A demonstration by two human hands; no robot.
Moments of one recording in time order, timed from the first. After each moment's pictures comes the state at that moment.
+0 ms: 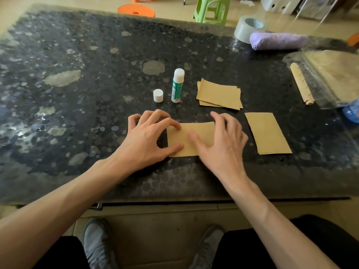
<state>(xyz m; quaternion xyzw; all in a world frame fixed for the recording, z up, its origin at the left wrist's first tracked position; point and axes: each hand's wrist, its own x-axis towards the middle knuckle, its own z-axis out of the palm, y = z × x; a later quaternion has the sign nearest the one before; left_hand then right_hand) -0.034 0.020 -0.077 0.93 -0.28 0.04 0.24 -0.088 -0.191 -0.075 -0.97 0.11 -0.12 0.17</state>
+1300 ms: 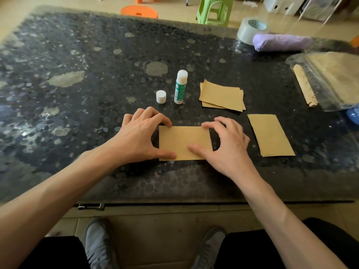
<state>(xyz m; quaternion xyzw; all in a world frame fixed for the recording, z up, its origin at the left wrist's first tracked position) -0.021 0.035 -0.051 0.95 -0.25 -0.09 0.17 -0.086 -0.202 -0.057 -0.97 0.07 0.00 0.24</state>
